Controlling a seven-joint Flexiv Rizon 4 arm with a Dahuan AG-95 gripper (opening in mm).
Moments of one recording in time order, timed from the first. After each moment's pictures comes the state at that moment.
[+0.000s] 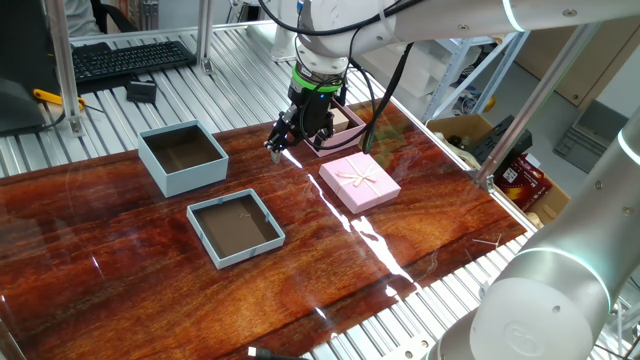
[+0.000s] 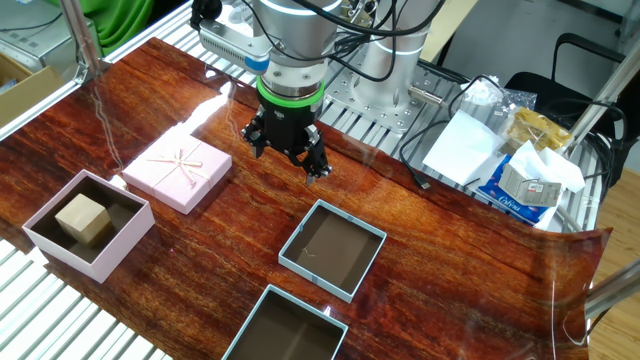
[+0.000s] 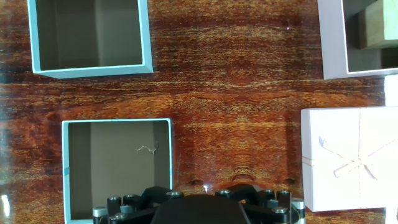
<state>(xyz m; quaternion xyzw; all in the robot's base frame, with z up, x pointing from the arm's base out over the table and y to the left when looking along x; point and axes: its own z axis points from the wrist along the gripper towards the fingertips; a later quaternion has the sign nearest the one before) 0.500 0.000 0.170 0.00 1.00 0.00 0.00</state>
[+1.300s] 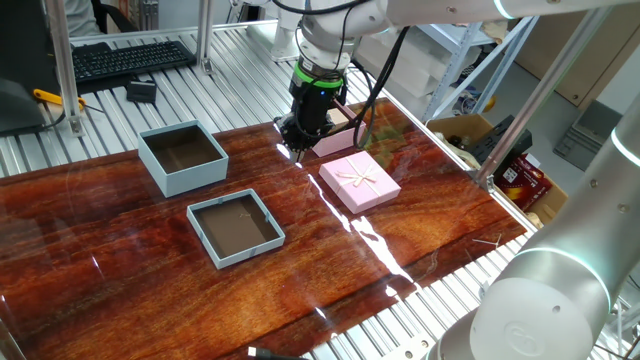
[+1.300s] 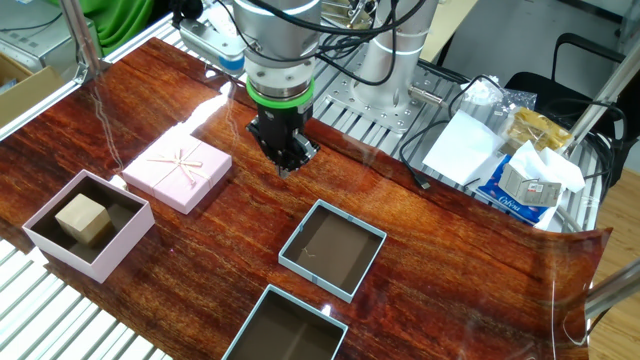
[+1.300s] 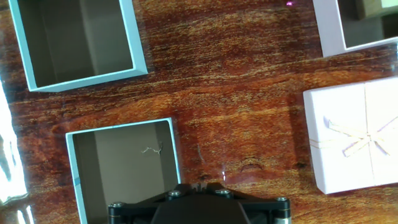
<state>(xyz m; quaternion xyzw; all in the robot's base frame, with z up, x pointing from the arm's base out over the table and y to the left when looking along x) 0.501 0.000 0.169 0.06 1.00 0.03 -0.02</state>
